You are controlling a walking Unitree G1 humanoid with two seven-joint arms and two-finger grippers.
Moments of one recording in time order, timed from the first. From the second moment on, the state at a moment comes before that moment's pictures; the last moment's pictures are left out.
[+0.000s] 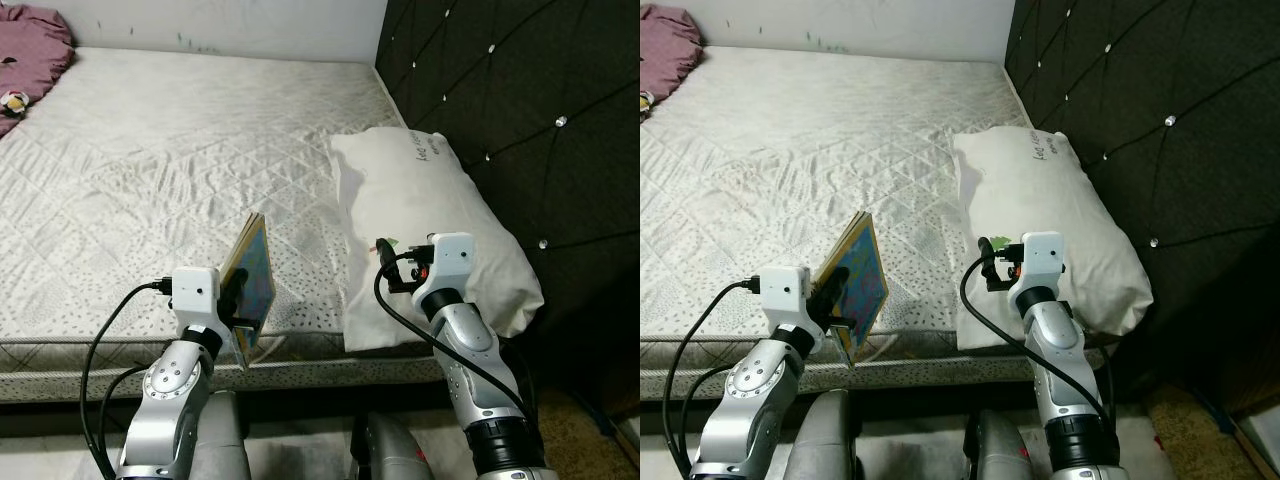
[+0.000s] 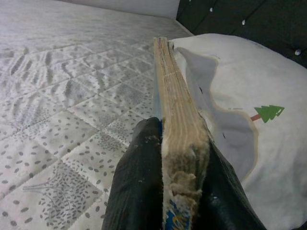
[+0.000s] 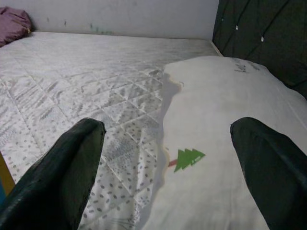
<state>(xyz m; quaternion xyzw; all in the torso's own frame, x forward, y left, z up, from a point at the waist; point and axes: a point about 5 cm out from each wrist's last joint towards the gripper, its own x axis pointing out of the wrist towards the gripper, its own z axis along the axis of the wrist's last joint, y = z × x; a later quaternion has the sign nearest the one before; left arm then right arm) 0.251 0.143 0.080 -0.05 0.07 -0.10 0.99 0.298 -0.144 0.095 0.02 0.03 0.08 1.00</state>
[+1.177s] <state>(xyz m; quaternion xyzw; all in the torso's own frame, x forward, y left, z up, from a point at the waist) 0.269 0.156 0.084 0.00 0.05 -0.01 1.00 0.298 -0.140 0.097 0.02 0.03 0.09 0.99</state>
